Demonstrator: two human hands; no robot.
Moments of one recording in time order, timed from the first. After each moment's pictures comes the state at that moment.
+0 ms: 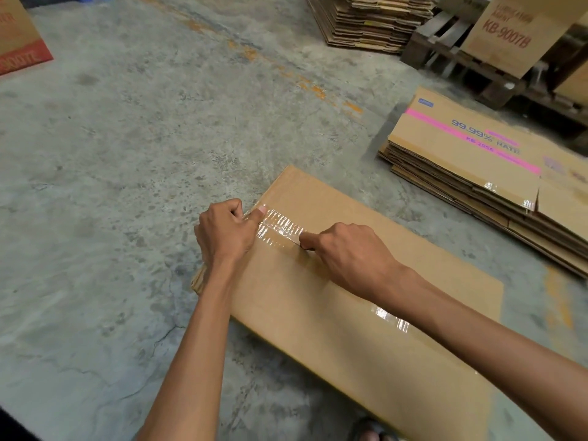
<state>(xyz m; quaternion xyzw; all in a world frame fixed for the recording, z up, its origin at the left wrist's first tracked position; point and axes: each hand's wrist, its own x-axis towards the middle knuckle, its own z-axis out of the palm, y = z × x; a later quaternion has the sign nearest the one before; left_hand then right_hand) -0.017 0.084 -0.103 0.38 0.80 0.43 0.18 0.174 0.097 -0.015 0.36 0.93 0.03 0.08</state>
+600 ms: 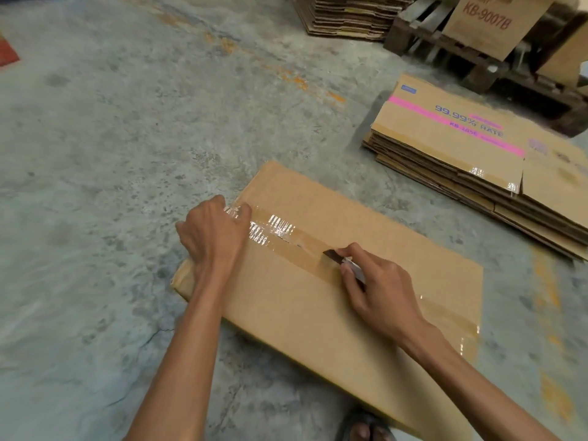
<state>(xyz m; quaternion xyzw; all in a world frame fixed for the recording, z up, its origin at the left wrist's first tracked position) 0.005 0.088 -0.096 0.42 0.85 0.31 0.07 0.265 0.058 -0.066 0.50 0.84 -0.09 -0.15</state>
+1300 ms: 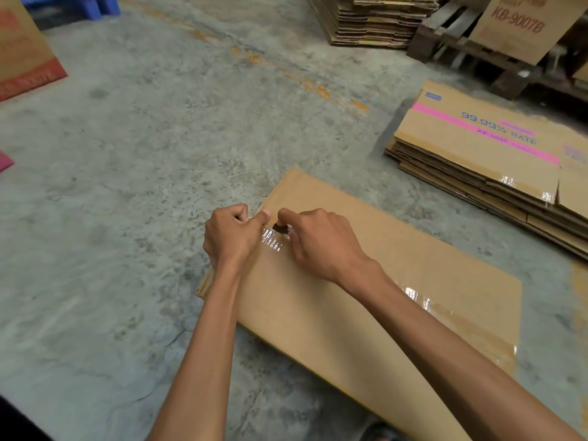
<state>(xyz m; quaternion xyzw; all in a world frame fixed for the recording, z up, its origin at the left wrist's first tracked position) -0.008 0.089 -0.098 0.32 0.83 0.41 0.20 0.141 0.113 -0.048 0.40 0.91 -0.06 -0.06</state>
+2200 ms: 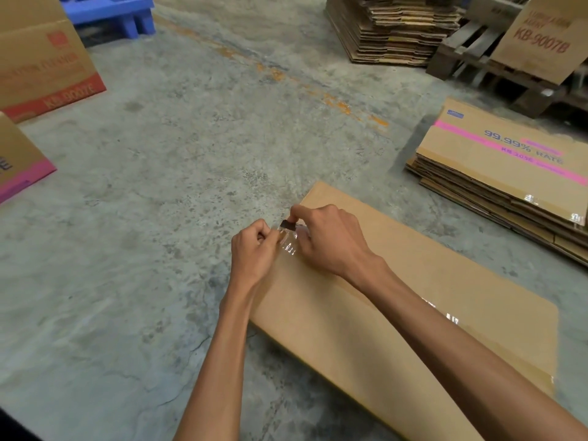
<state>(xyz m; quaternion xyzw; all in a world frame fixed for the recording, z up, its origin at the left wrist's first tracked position) -0.027 0.066 -0.102 0.39 0.72 0.51 0.27 0.102 0.124 -0.042 0.41 0.91 -0.05 -0.10</state>
